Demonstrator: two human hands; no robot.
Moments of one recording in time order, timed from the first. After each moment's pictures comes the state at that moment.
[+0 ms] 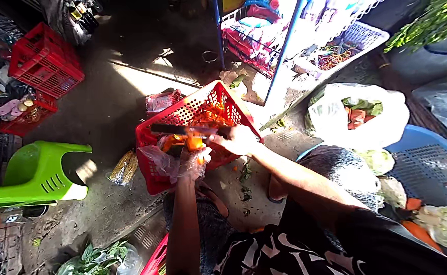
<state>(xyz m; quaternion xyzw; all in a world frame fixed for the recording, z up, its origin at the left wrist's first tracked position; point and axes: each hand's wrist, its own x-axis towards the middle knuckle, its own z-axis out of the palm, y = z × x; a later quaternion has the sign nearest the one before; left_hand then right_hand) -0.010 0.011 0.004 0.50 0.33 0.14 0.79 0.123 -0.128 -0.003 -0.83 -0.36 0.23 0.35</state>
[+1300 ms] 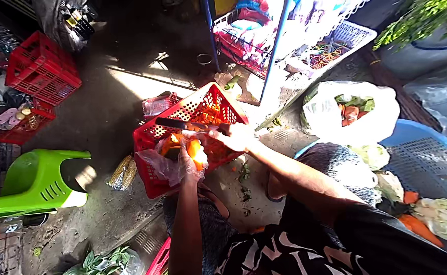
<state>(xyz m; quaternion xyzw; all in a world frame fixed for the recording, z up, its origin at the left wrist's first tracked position) 0.007 0.003 0.007 0.46 0.41 0.18 0.76 0.134 -0.130 -0.009 -0.85 -0.32 0.26 0.32</state>
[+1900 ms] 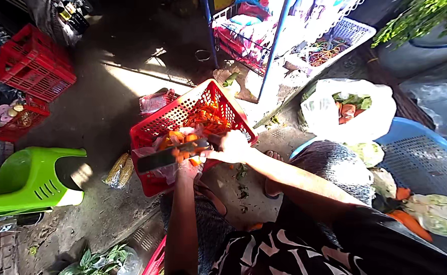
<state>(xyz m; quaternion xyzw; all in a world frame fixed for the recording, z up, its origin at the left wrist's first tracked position) -0.001 -0.003 0.003 0.38 0.45 0.18 0.79 0.103 -0.134 -0.008 -0.81 -0.46 0.15 0.33</state>
